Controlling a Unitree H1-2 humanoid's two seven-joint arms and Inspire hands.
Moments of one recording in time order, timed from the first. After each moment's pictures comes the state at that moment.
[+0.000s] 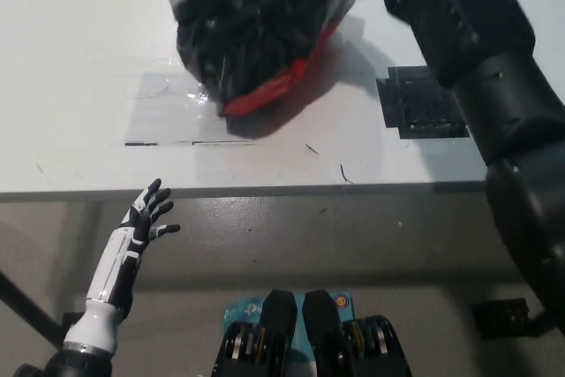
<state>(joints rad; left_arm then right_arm) -0.11 0.17 0.02 0.08 0.01 -0.19 -0.10 -1.38 -0.10 0.11 1.12 0.32 0.45 0.17</state>
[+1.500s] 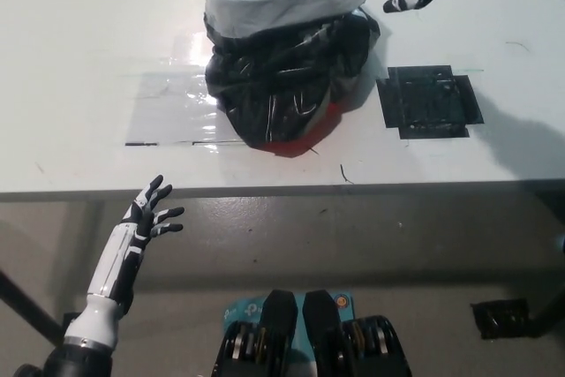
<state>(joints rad) -0.12 0.18 0.02 0.08 0.01 -0.18 -0.11 -1.37 -0.58 0.61 0.24 -0.25 0.46 0.83</state>
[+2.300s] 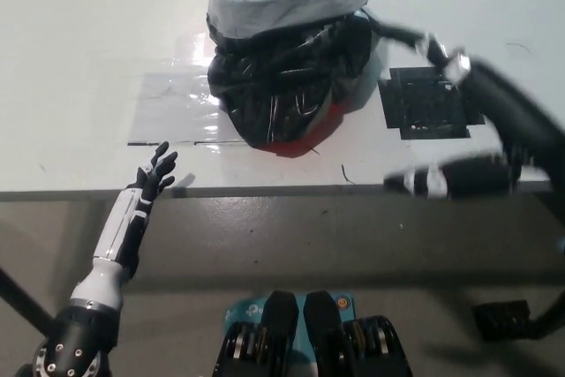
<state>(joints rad) -0.23 0.18 0.02 0.13 0.01 -0.18 -0.11 -0.45 -0.25 0.00 -0.61 -0.24 0.39 0.64</state>
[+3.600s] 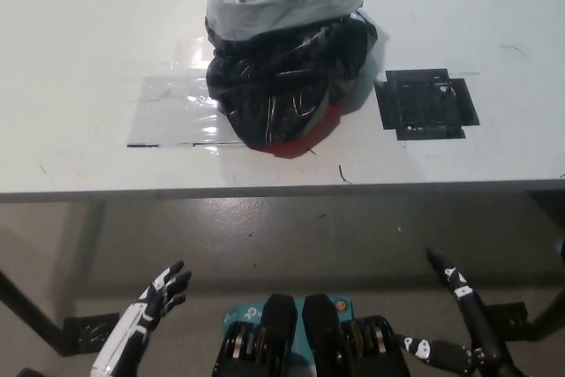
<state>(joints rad) 0.05 0.23 -0.04 0.14 -0.06 -0.25 -0.26 0.04 -0.04 -0.04 0.11 -0.31 -0.20 0.17</state>
